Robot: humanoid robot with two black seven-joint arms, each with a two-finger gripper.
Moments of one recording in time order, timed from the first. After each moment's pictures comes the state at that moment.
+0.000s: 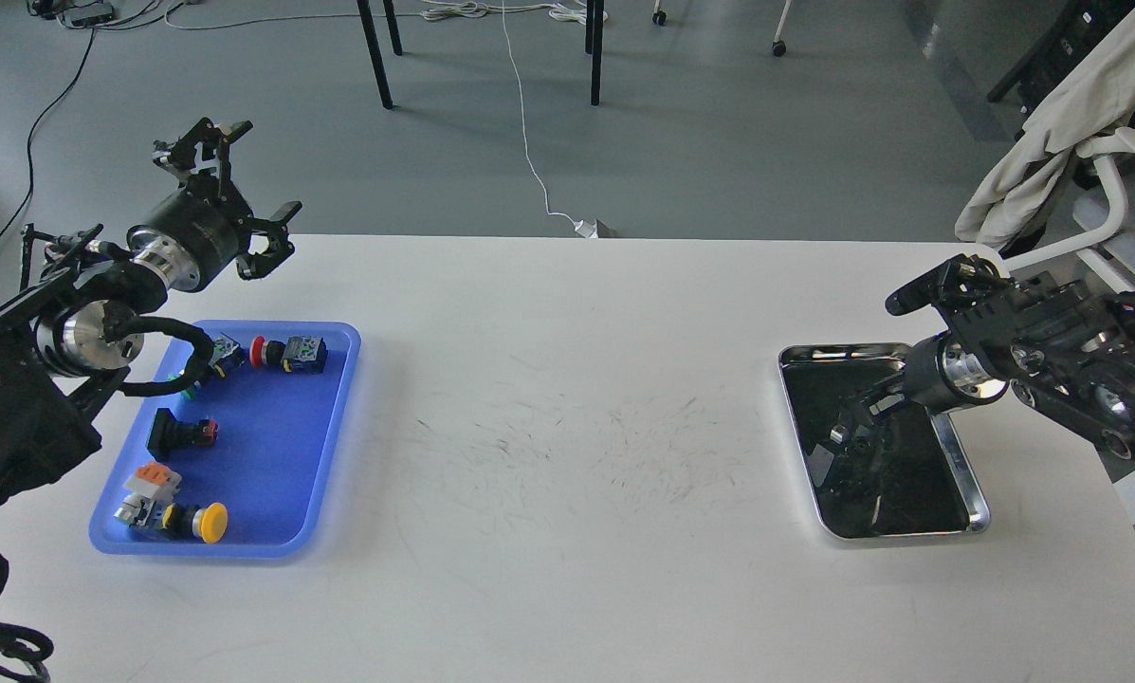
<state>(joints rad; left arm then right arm) -0.84 0.43 -0.56 -0.55 -0.06 -0.40 -0.16 1.09 -0.49 -0.20 0.72 -1.70 0.49 0.35</state>
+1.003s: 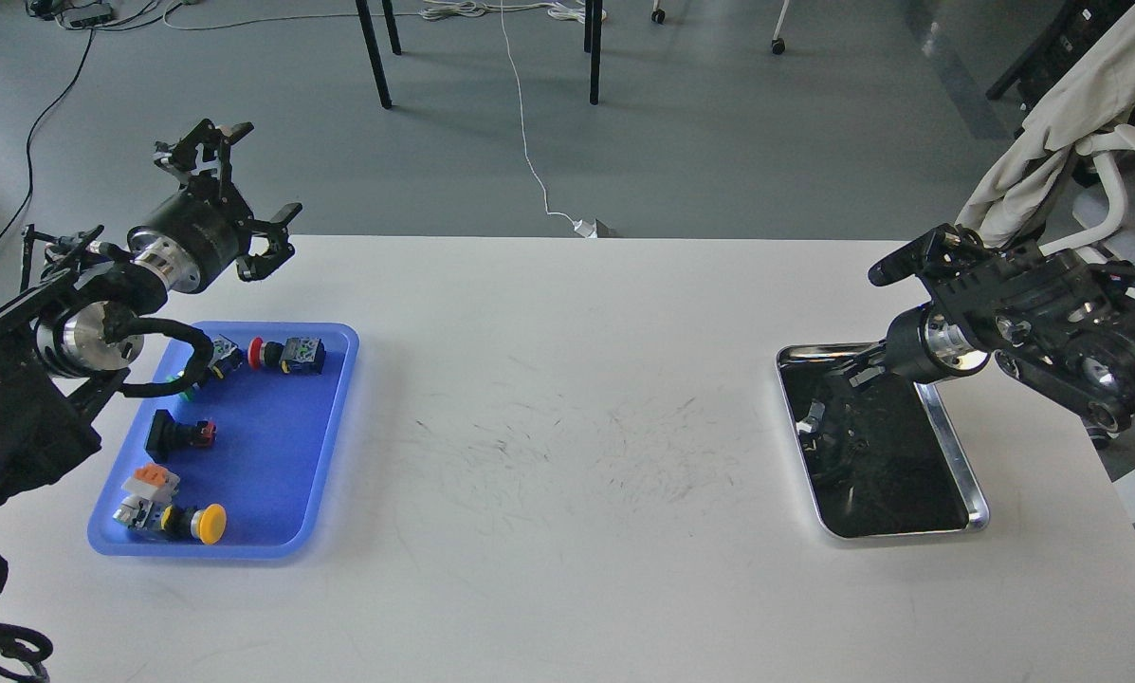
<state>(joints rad) -0.84 0.43 -0.55 -0.55 -0.06 -0.40 -0.16 1.17 -0.48 -0.19 0.74 -1.67 0.49 0.35</state>
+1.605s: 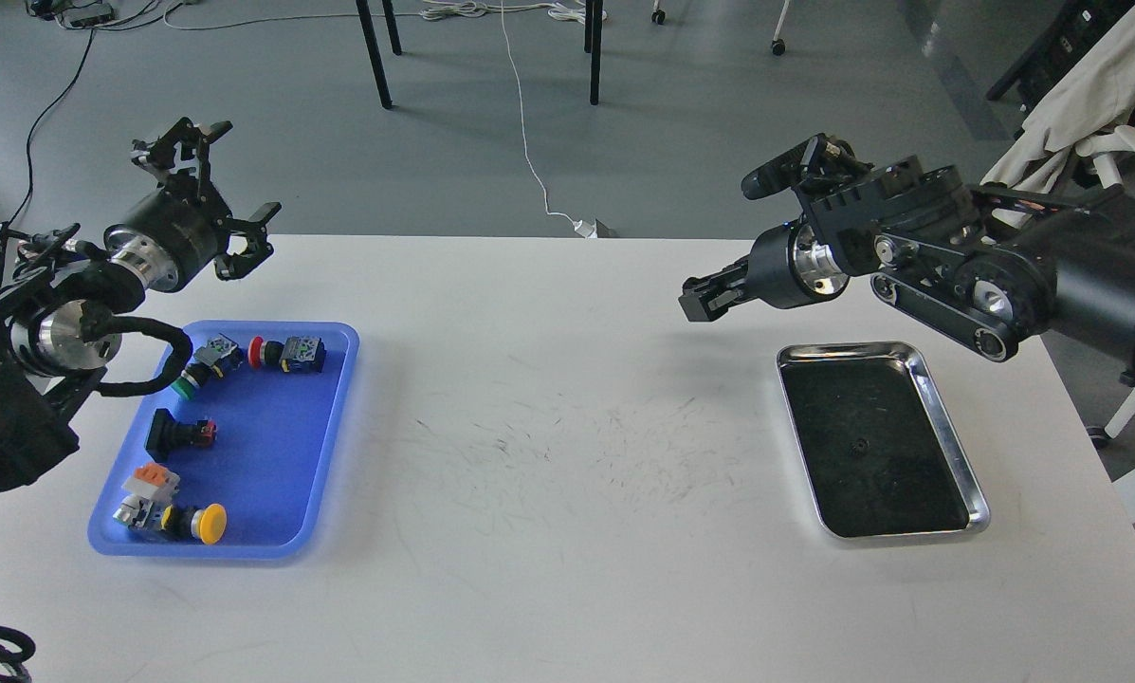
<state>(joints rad) -0.84 0.47 -0.54 -0.55 -0.06 -0.40 -0.16 1.29 -0.27 -0.07 0.79 -1.59 0.48 0.32</state>
